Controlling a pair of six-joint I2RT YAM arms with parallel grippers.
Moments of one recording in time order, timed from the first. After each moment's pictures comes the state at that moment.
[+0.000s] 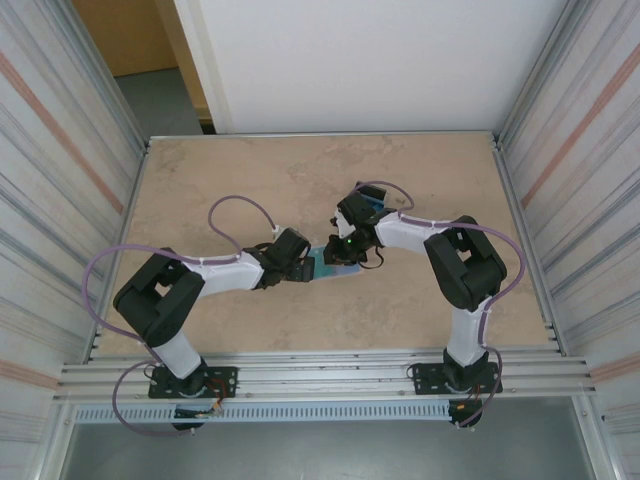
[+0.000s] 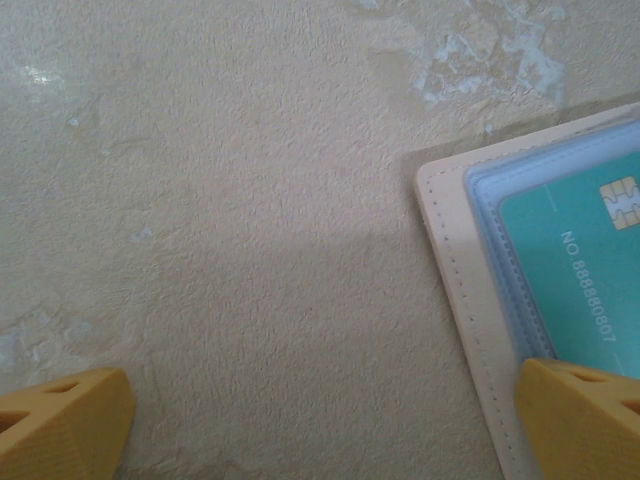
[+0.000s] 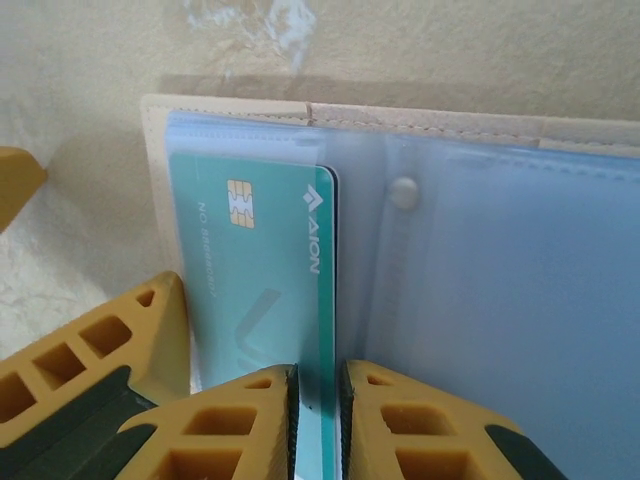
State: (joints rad) left arm -0.75 1.67 0.81 -0.19 -0.30 -0.53; right arm 0.61 1.91 1.17 -0.42 -0.43 0.52
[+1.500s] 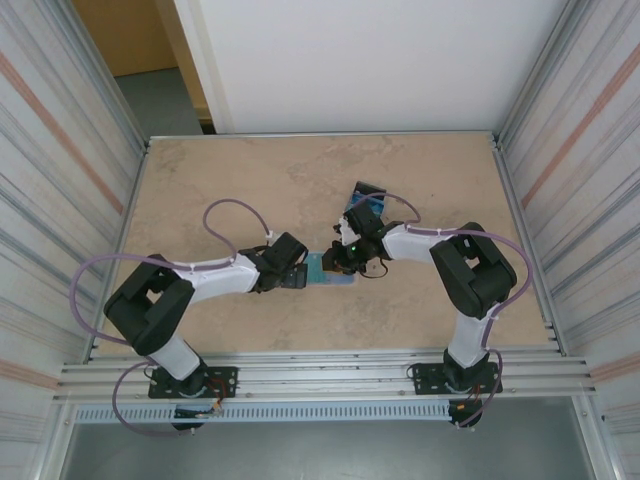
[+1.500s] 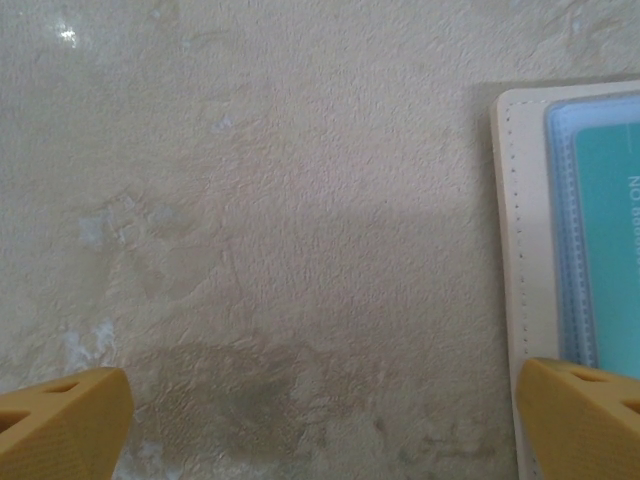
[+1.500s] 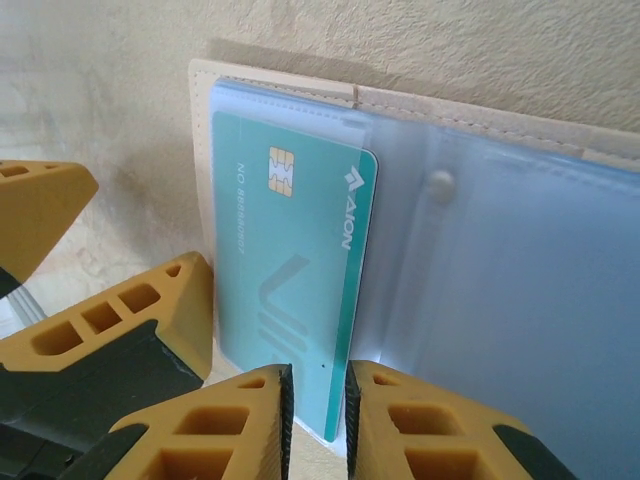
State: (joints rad) left arm -0.76 1.61 0.80 -0.35 -0.32 -0.58; right arm 0.61 1.83 1.01 -0.24 -0.55 0.66
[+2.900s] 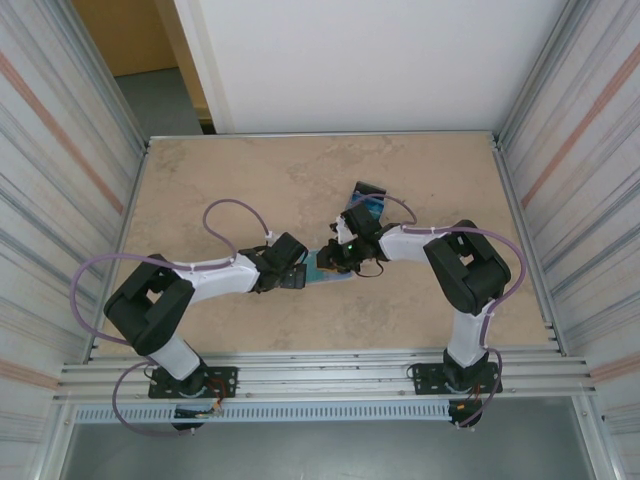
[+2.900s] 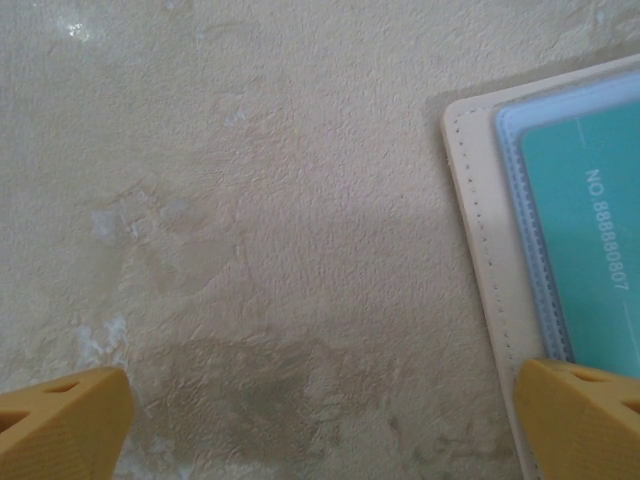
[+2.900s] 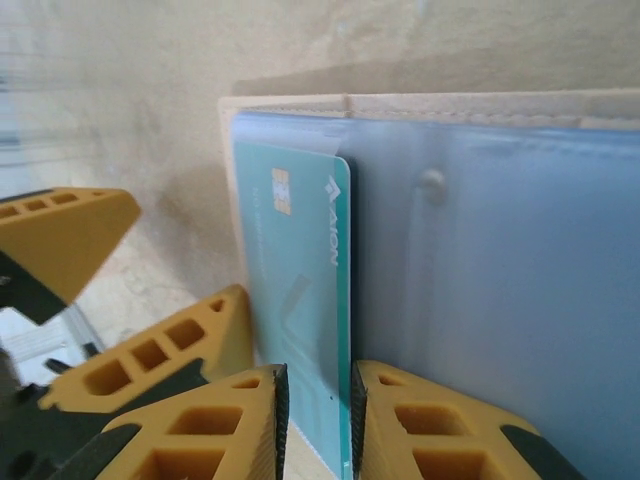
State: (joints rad) left arm -0.76 1.61 0.80 -0.36 -0.33 -0.58; right arm 0.62 1.87 1.00 -0.11 -0.61 0.73
